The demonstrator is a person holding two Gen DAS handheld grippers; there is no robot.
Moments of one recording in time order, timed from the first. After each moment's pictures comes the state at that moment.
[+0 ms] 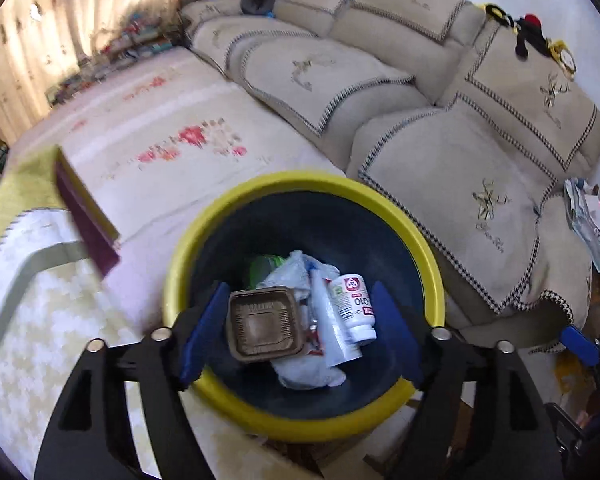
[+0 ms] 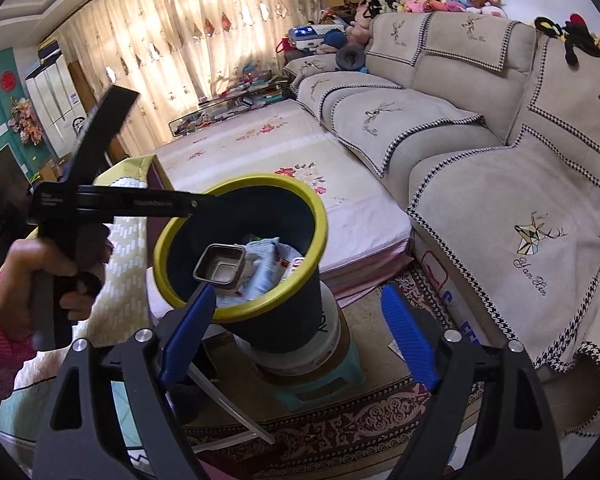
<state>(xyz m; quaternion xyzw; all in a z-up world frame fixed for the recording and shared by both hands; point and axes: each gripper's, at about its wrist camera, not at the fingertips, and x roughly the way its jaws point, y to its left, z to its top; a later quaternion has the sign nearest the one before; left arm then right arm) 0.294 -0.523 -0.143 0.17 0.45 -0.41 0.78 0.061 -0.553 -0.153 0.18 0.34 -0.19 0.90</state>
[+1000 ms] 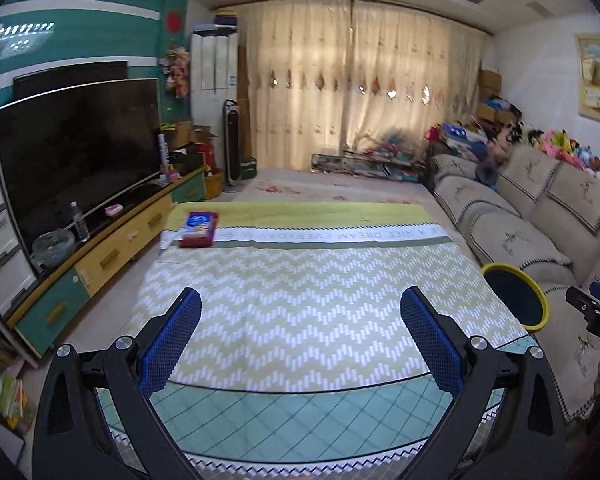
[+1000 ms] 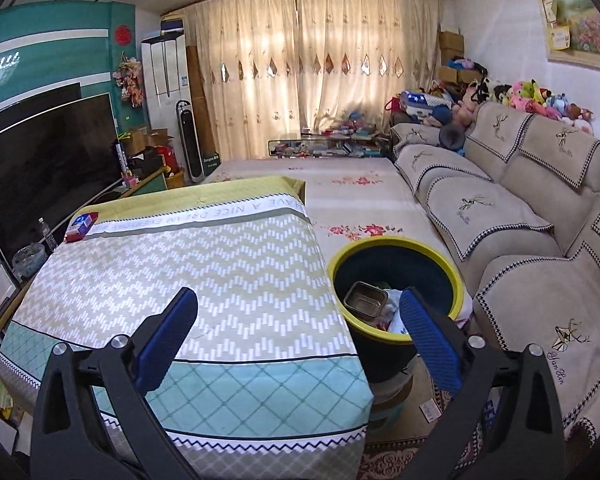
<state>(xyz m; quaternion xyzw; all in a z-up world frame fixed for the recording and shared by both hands) 0.073 -0.027 -0.024 -0.01 0.25 -0.03 0.97 0.053 -0.367 -0.072 0.05 0.27 -0.06 0.96</state>
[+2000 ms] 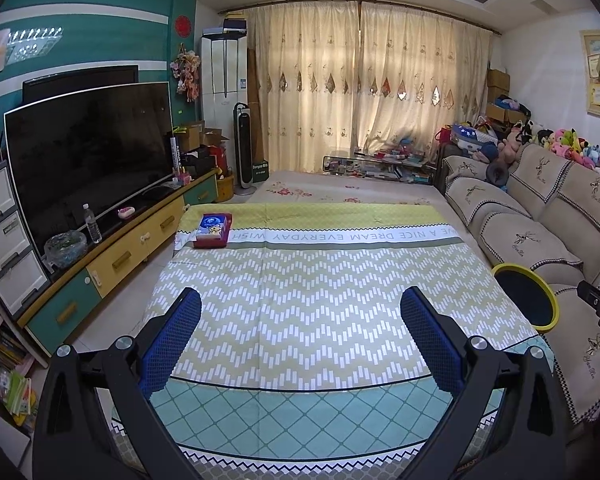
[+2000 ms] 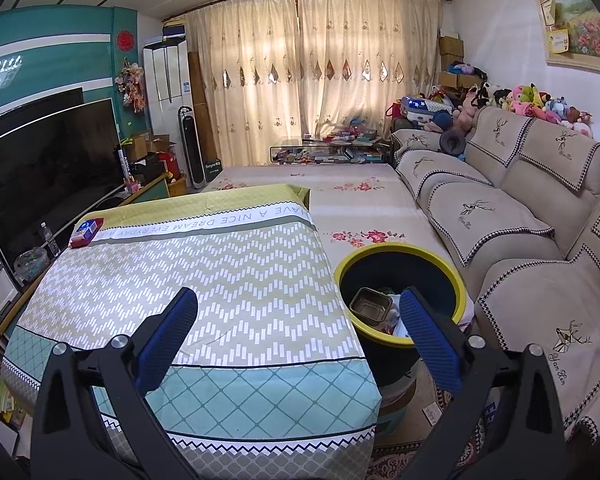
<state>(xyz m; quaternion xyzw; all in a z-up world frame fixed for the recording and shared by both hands) 0.065 -0.032 -0.020 0.00 0.25 -0.02 0.97 0.051 -0.364 -0.066 0.05 0.26 -0.06 0.96</state>
